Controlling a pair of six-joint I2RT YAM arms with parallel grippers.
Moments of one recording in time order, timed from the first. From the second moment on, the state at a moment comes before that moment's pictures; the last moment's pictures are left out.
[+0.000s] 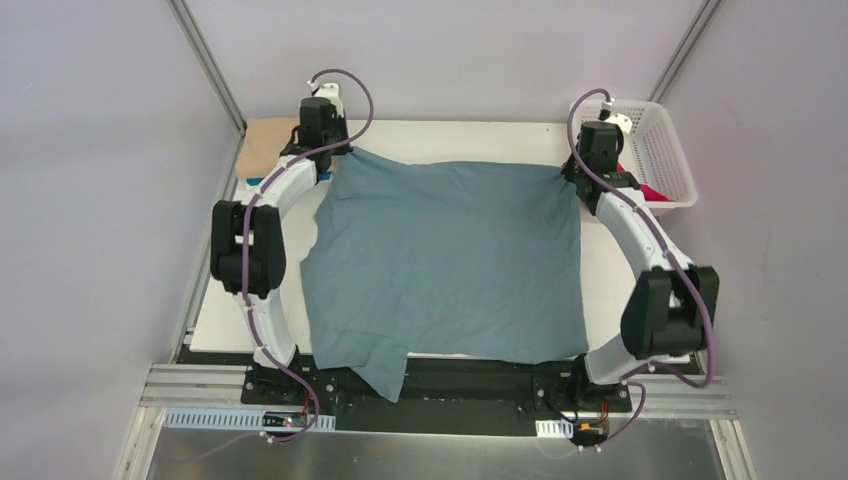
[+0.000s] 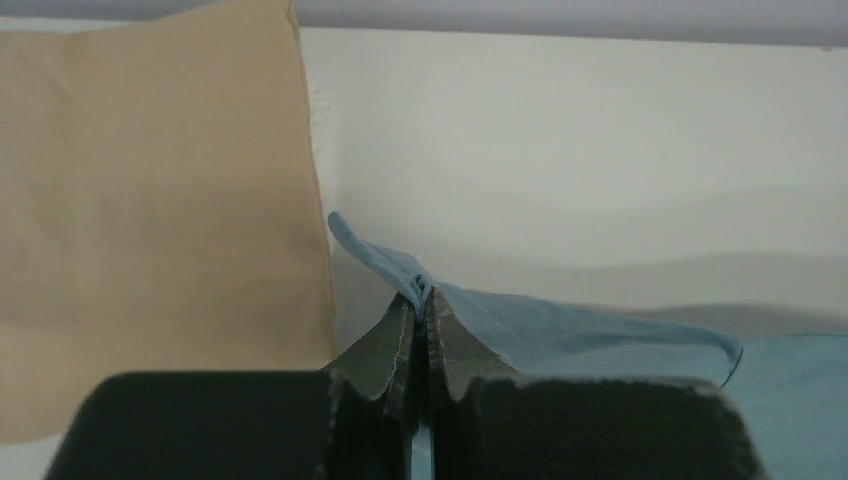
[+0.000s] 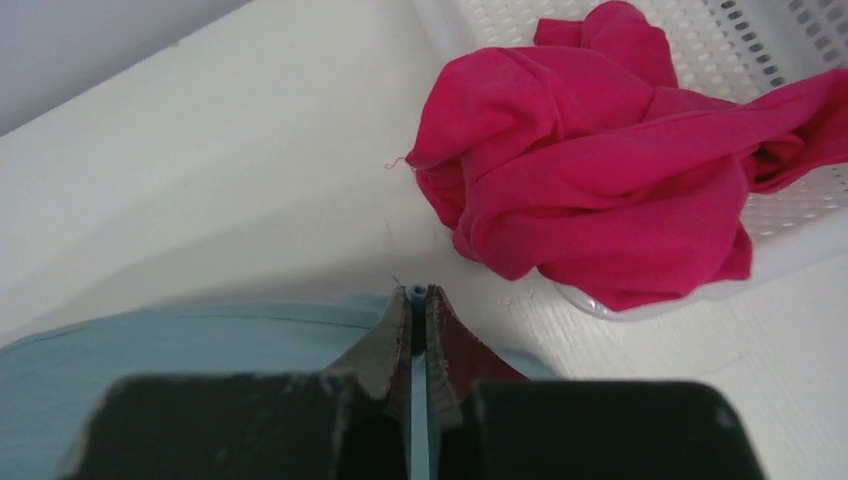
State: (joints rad) left arm -0.14 1.88 1.48 -0.04 -0.06 -0.15; right arm 0.12 1.50 1.25 -0.30 0.33 0.39
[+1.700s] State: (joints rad) left arm -0.24 1.90 1.53 0.00 0.00 -0.35; right arm 0.29 1.76 1.44 -0.32 0.10 0.39
